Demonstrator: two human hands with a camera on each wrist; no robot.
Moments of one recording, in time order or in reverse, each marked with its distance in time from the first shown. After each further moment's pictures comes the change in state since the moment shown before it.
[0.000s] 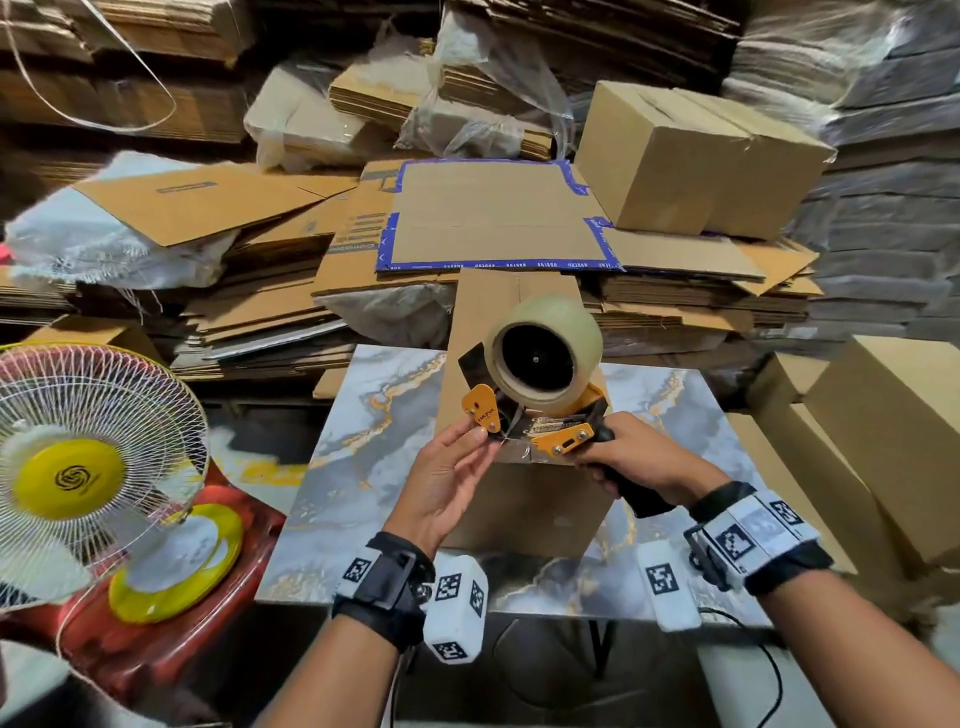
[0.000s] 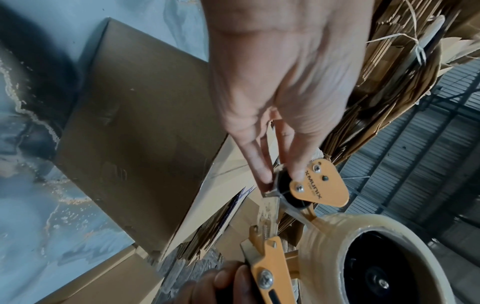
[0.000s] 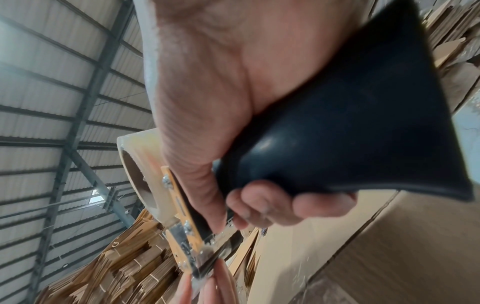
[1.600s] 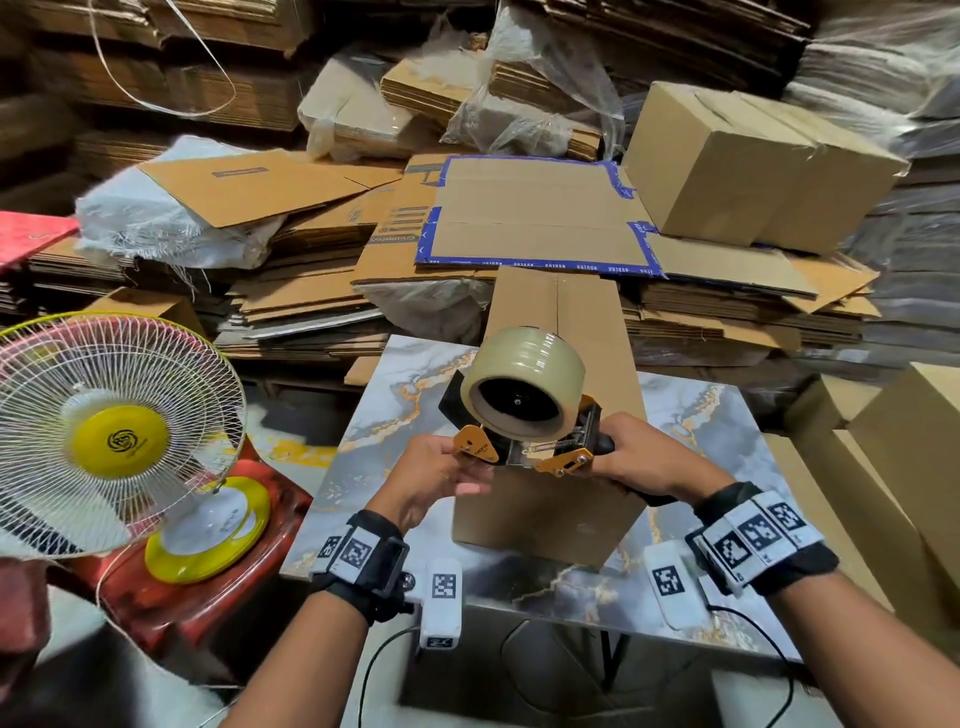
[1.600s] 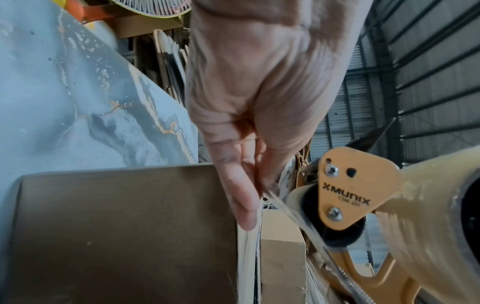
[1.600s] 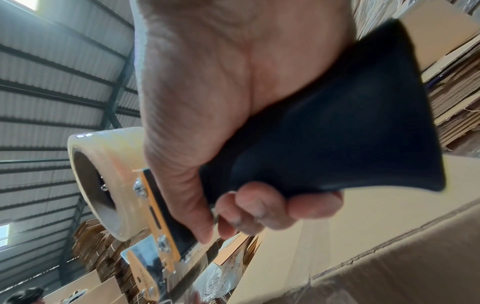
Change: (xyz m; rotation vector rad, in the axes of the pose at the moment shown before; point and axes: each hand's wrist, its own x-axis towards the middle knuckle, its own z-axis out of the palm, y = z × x) left_hand -0.005 0.040 -0.037 0.855 0.055 0.018; right_hand 0.028 -0.010 0.009 -0.320 -0.114 -0.178
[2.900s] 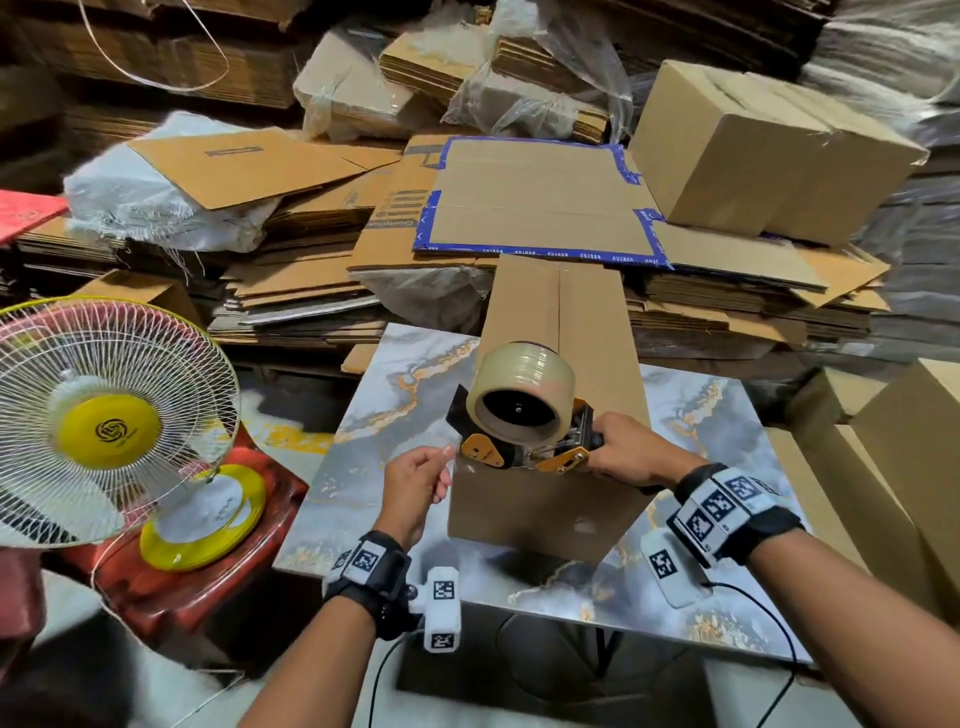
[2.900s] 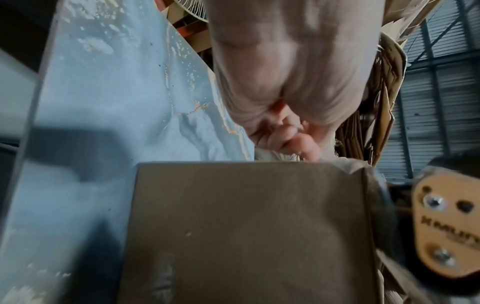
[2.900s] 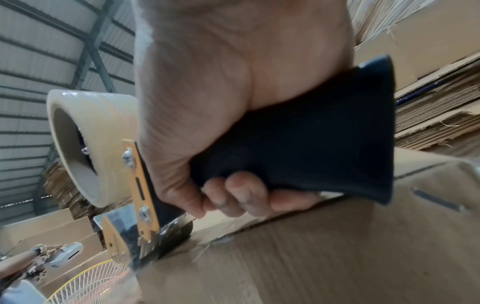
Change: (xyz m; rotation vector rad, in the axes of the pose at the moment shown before) left_hand 0.036 -0.069 -0.009 -0.140 0.321 0.108; right_hand 0.029 0.014 0.001 -0.191 0.017 0.131
